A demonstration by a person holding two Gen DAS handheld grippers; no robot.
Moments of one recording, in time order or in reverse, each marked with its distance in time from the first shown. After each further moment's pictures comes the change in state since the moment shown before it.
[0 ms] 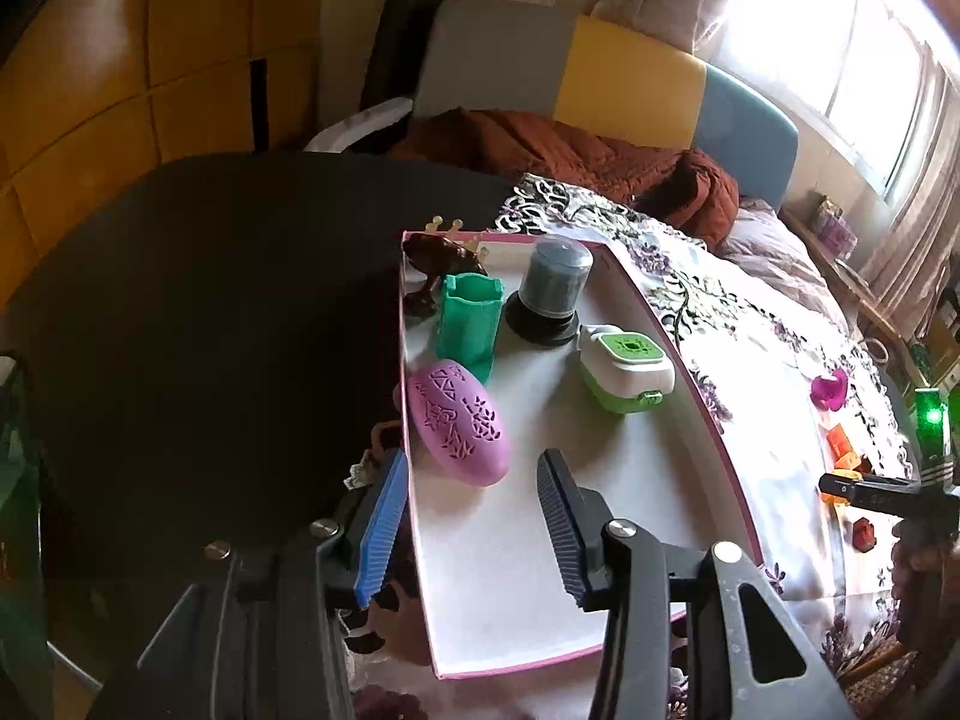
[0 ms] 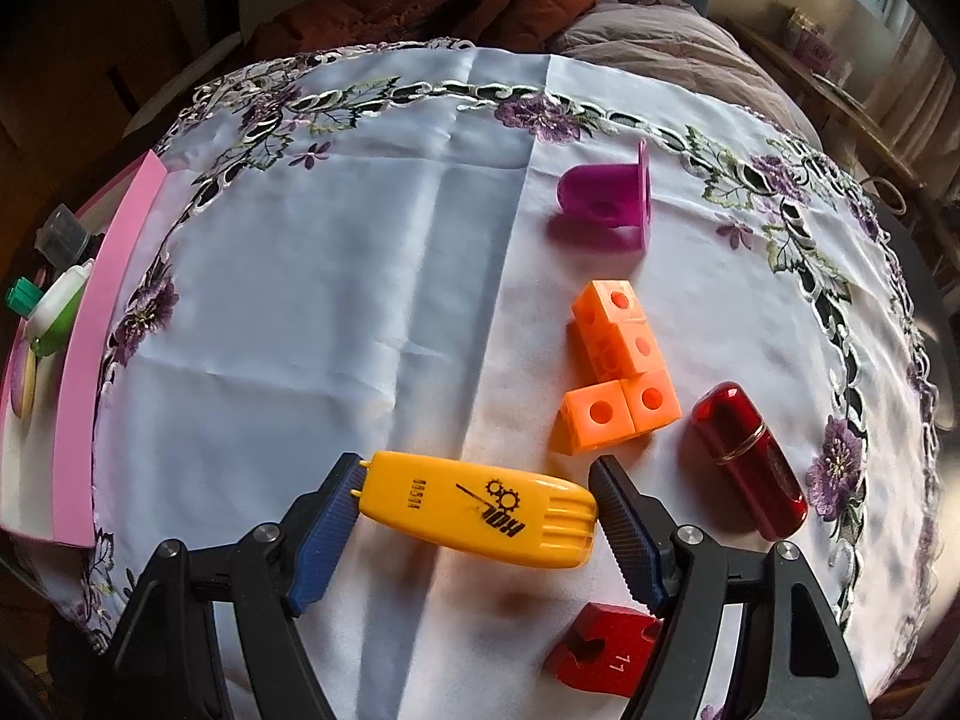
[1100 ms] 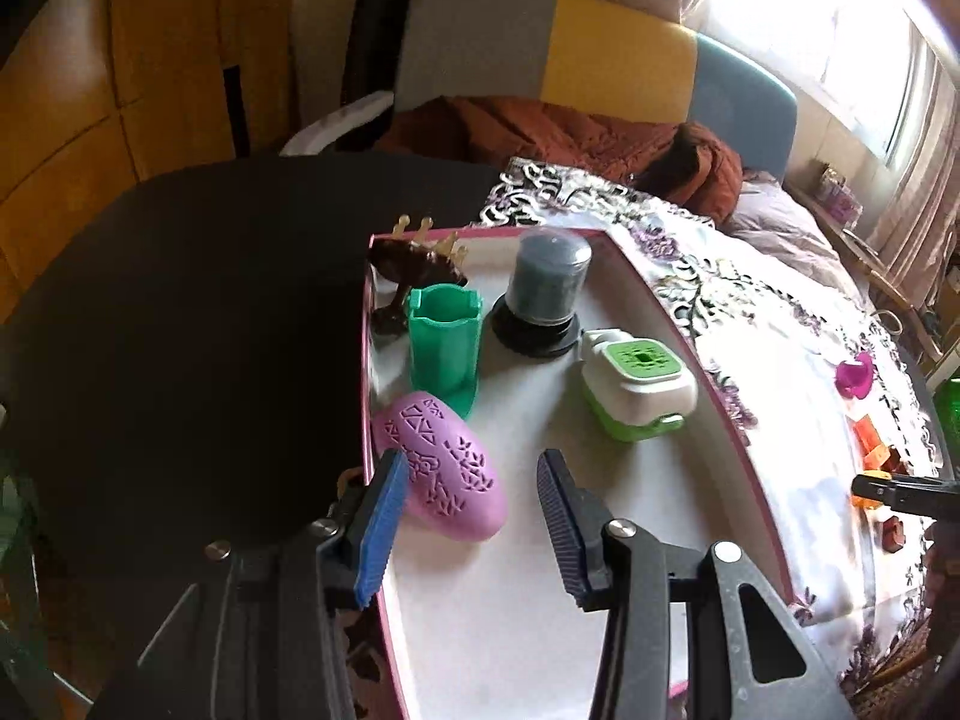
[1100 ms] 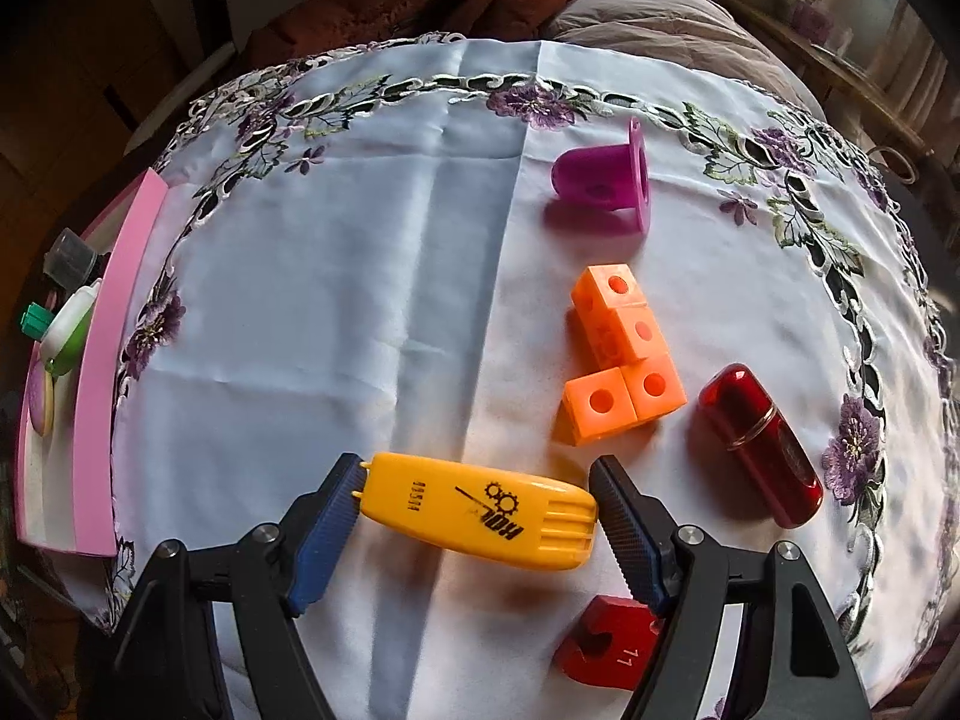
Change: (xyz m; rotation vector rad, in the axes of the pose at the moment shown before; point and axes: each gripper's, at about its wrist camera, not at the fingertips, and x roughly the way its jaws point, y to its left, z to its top) left arm 0.037 -0.019 0.016 0.074 0.024 0.027; right arm 0.002 -0.006 -0.001 0.055 0.030 0.061
